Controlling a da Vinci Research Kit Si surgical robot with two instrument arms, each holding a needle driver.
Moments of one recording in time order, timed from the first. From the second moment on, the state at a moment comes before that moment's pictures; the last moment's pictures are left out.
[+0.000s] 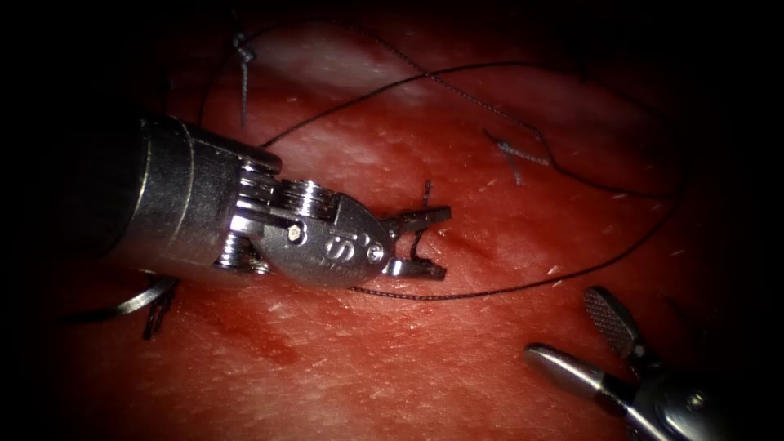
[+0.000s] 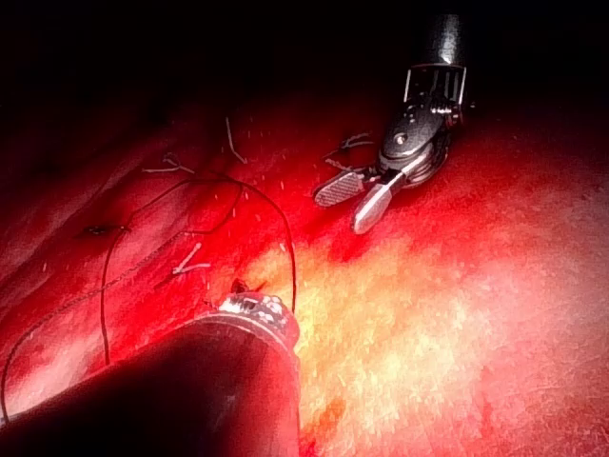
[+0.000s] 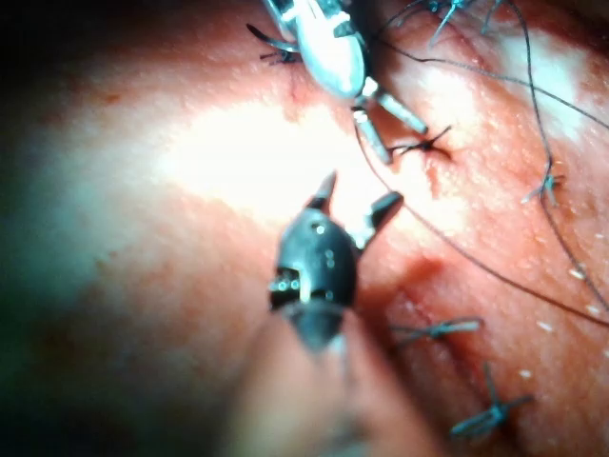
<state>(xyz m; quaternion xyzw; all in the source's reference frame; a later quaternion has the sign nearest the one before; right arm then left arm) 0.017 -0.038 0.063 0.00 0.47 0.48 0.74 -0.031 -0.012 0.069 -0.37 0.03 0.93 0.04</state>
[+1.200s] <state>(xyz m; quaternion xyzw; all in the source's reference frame) 0.026 -0.032 0.072 -0.05 0.57 0.11 0.81 -0.028 -0.011 0.067 -0.40 0.01 0.92 0.03</state>
